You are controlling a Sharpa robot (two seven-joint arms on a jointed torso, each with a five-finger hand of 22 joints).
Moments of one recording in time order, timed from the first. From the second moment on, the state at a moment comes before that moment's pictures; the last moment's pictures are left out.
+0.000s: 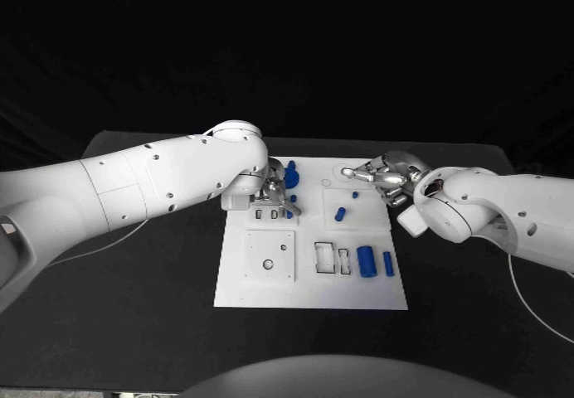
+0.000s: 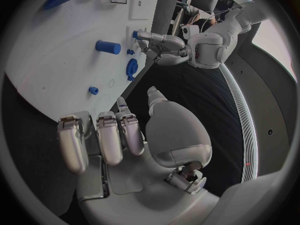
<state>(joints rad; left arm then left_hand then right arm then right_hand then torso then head) 1.40 -0.38 -0.16 1.21 -0.99 0.36 -0.63 1.27 0.20 -0.26 0.29 0.17 0.92 0.05 0.43 0.78 1.46 0.00 1.58 1.31 1.46 -0.04 1.57 1.31 0.01 1.46 0.08 1.57 1.31 1.31 -0.94 -0.20 1.59 -0.56 -0.40 -0.12 1.12 0.05 -0.01 0.19 0.18 0.82 0.19 0.08 0.08 1.47 0.12 1.58 1.31 1.47 0.06 1.57 1.31 0.01 1.47 0.17 1.57 1.31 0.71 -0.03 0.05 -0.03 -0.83</state>
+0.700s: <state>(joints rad) 1.40 -0.38 -0.16 1.21 -0.98 0.35 -0.63 1.30 0.18 -0.21 0.29 0.17 0.92 0.05 0.42 0.79 1.46 0.00 1.58 1.31 1.47 -0.05 1.57 1.31 0.01 1.47 0.08 1.57 1.31 1.31 -0.94 -0.20 1.59 -0.56 -0.40 -0.12 1.12 0.05 -0.01 0.19 0.18 0.83 0.20 0.08 0.08 1.47 0.12 1.58 1.31 1.47 0.06 1.57 1.31 0.01 1.47 0.17 1.57 1.31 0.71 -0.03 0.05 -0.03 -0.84</state>
